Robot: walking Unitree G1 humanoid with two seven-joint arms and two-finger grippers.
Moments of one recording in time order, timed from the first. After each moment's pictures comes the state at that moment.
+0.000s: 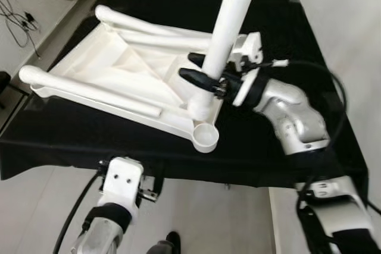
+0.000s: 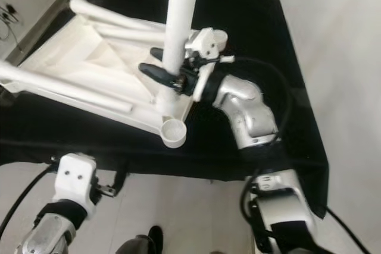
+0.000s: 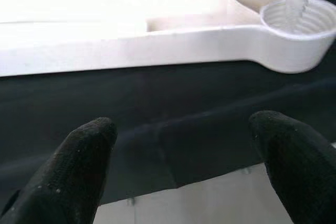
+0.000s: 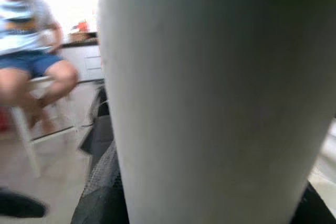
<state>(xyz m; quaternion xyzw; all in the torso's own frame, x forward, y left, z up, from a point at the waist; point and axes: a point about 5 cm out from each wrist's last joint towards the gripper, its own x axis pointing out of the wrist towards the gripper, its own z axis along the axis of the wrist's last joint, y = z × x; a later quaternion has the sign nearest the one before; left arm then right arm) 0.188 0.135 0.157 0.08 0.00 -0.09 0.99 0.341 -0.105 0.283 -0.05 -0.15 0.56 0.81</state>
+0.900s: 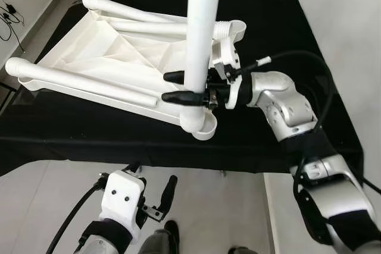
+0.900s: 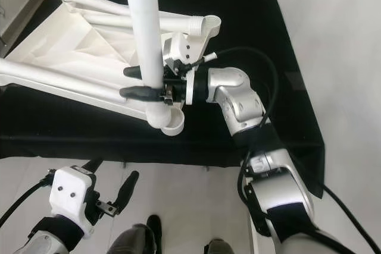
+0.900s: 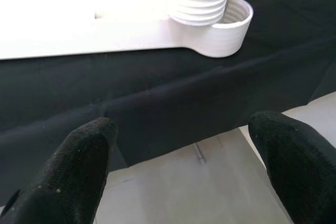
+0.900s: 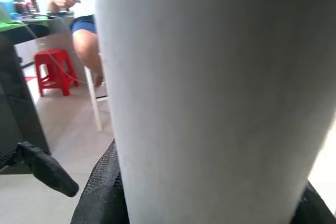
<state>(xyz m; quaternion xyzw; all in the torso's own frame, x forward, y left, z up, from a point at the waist) 0.163 0.127 0.165 0.04 -0.01 -0.15 0.99 0.348 -0.081 0.293 -0.12 -0.12 0.67 0.73</state>
